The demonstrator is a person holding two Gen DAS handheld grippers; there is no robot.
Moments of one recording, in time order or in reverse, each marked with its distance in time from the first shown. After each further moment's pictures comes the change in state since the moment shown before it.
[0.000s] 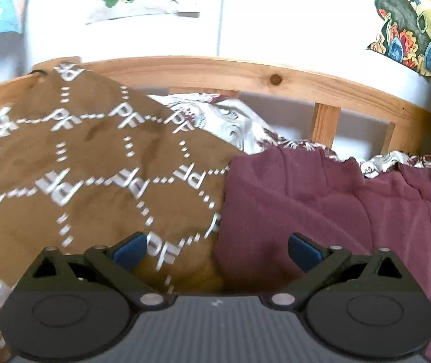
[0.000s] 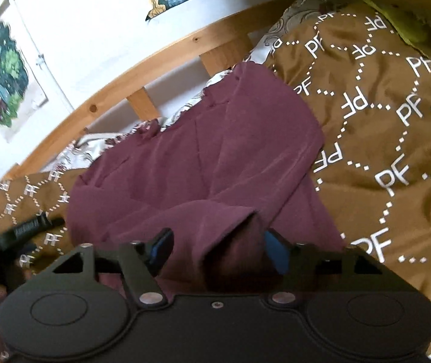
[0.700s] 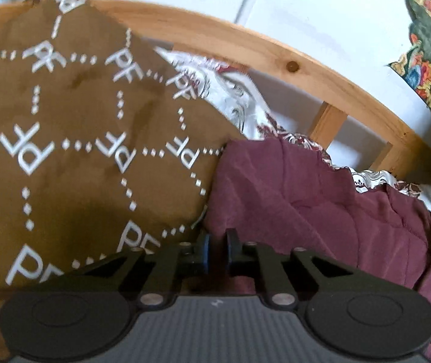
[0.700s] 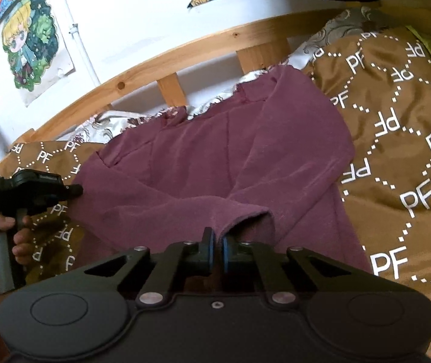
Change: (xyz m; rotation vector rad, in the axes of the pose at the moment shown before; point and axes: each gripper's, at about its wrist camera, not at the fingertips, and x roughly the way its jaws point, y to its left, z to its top) left arm 0.029 0.037 0.009 -0.225 0.157 -0.165; right arm 0.001 0.019 -0.007 -0.154 0.015 0.035
